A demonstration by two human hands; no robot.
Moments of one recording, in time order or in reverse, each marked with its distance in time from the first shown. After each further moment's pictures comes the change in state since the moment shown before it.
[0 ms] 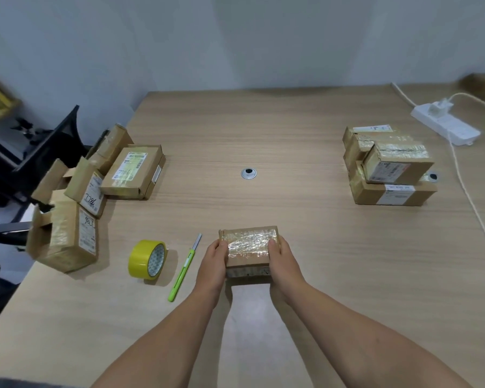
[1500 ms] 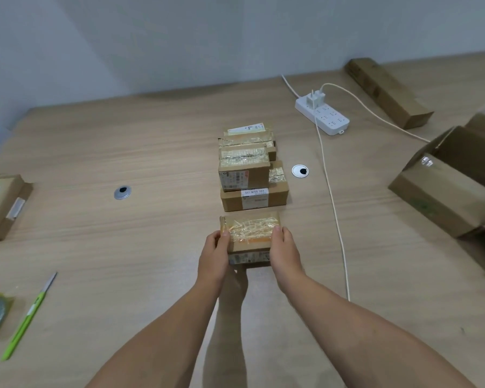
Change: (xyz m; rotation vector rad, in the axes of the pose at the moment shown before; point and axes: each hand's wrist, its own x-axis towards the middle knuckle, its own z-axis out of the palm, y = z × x) left_hand -0.061 0.060 0.365 0.069 -0.080 0.112; right_hand 0.066 0.024 -0.347 0.135 0.264 0.040
